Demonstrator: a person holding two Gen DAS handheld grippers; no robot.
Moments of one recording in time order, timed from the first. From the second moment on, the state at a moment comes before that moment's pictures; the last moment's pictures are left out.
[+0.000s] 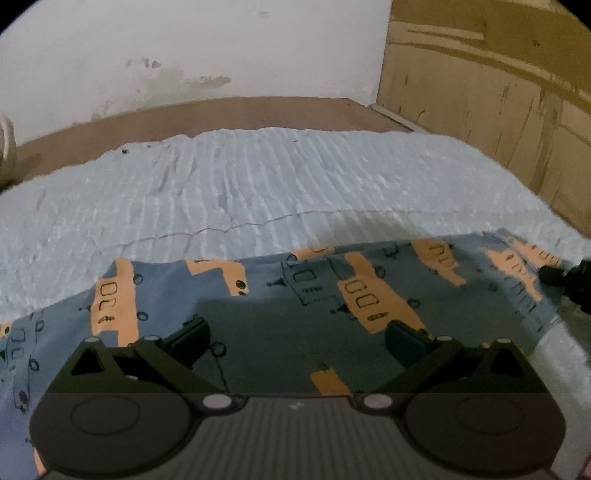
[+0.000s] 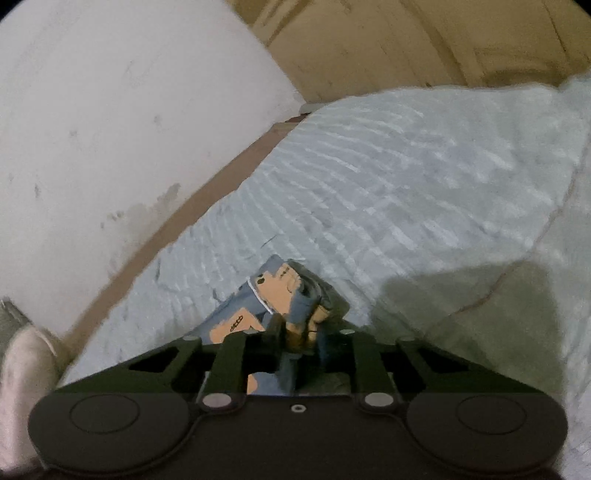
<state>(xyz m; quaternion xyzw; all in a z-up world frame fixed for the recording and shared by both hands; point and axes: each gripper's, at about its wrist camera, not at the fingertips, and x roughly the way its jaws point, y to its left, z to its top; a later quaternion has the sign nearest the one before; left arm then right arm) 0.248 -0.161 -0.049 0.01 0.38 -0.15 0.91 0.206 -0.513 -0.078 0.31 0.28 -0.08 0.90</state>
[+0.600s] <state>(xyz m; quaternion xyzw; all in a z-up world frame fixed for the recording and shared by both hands) 0.250 -0.075 -0.025 -0.19 0.37 -0.20 0.89 0.206 -0.299 -0.019 -0.09 0.25 0.06 0.96</state>
